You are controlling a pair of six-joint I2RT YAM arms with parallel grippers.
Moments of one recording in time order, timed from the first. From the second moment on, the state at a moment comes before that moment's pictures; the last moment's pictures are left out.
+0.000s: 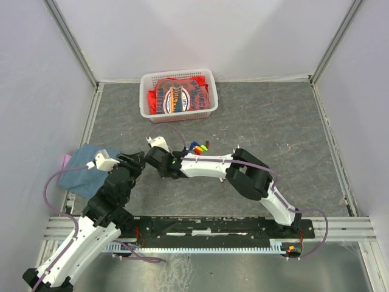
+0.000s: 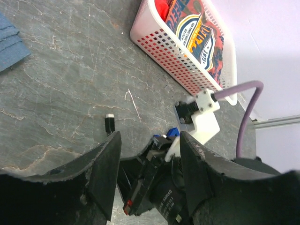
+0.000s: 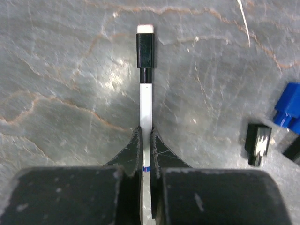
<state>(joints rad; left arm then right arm) -0.58 0.30 0.37 -0.40 -0.65 -1.05 1.17 2.26 1.71 -0.39 0.39 0.54</state>
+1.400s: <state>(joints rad) -0.57 0.92 0.22 0.27 -0.05 -1.11 1.17 1.57 0.89 0.04 0.22 0.57</state>
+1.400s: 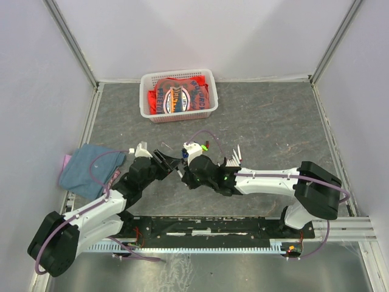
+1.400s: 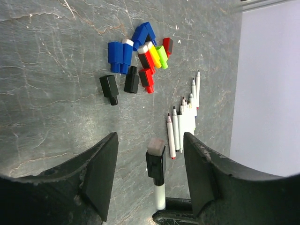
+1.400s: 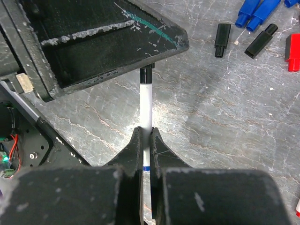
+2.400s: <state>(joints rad) -0.56 0.90 0.19 0.34 0.01 -1.12 1.16 1.55 0.86 0.08 0.16 0.60</state>
